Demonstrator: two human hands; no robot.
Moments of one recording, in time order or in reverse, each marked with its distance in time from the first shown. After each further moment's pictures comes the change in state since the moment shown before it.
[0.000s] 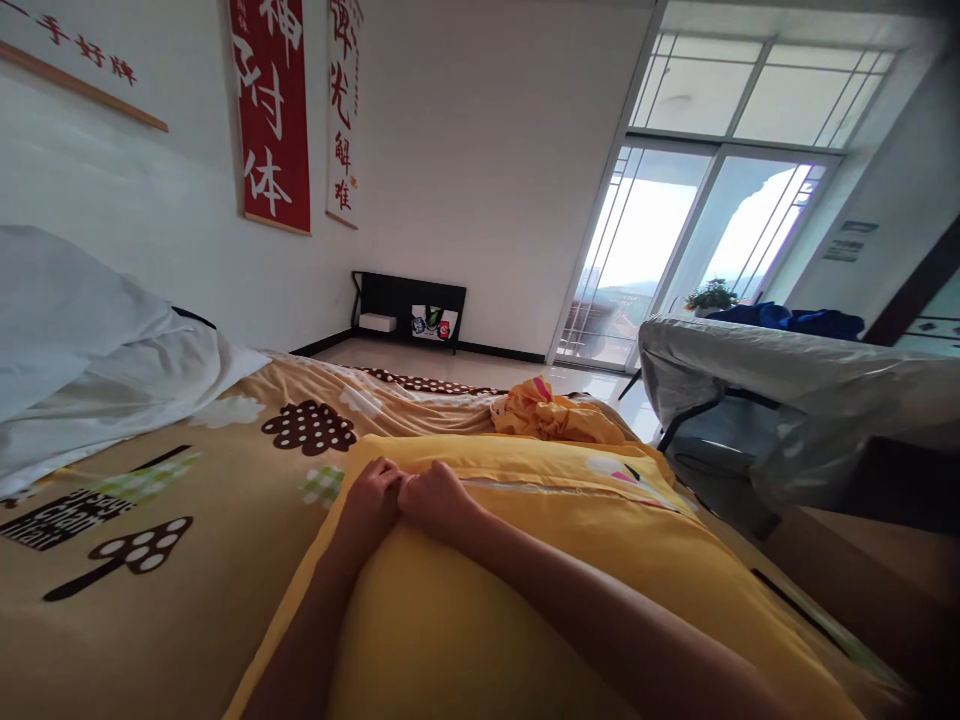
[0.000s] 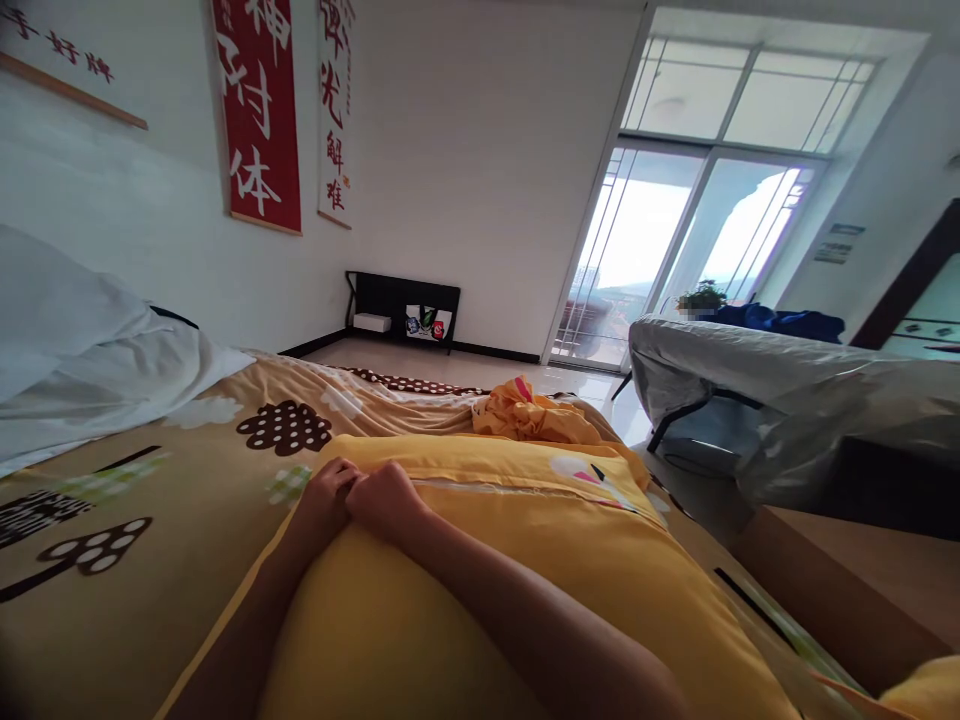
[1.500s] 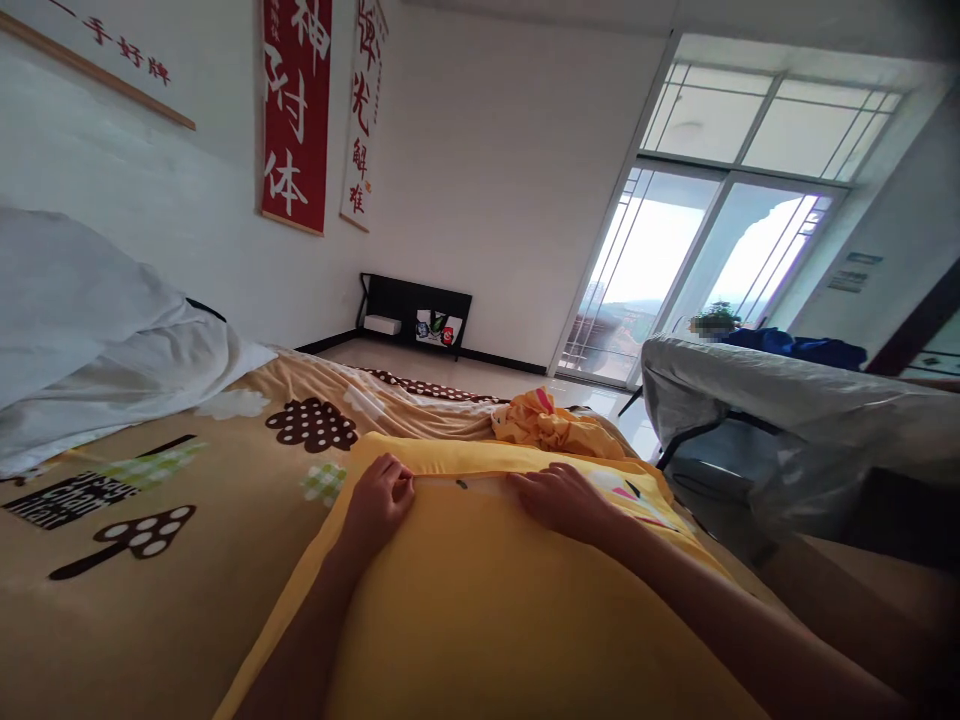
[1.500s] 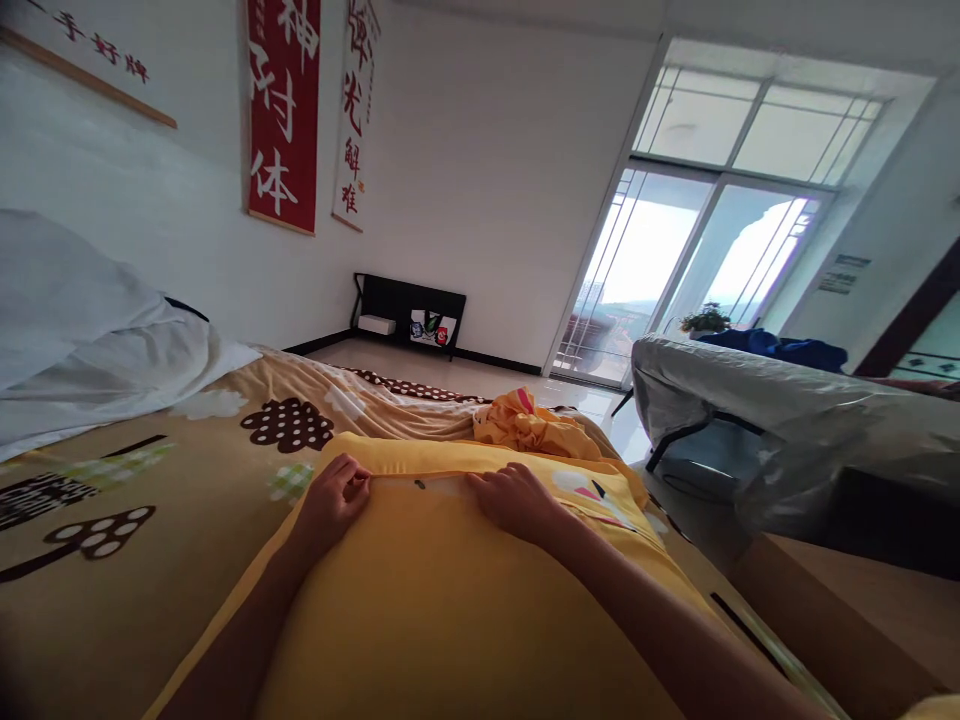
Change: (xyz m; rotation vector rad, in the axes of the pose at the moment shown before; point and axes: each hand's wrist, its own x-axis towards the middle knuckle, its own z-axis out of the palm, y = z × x) left_hand -0.002 0.003 0.004 0.093 0.155 0.091; right_hand -0.112 0.106 0.001 -0.053 -0.119 0.185
